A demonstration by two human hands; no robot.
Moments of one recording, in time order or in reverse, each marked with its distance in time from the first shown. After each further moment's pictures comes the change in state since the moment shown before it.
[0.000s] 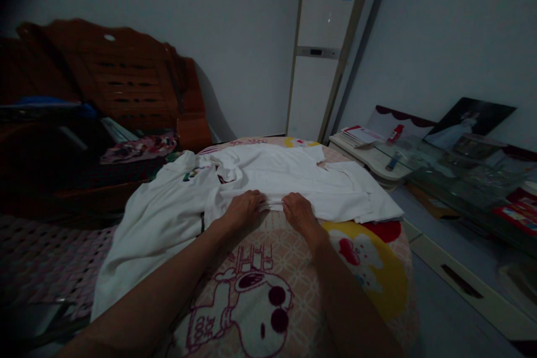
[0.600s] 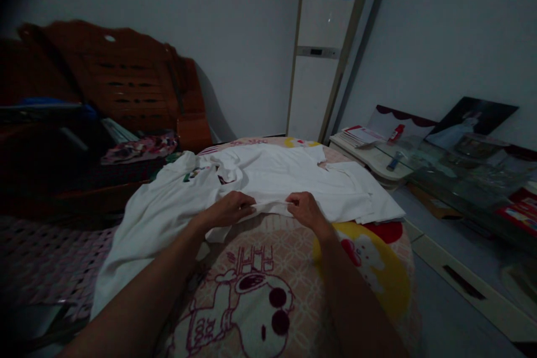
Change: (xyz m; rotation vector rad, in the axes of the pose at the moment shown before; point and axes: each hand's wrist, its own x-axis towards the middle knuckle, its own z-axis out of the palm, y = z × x) left_hand -0.014 -0.030 -0.040 -0.307 -0.159 0.164; right_hand -0.001 0.004 -0.036 0.623 -0.072 0.181
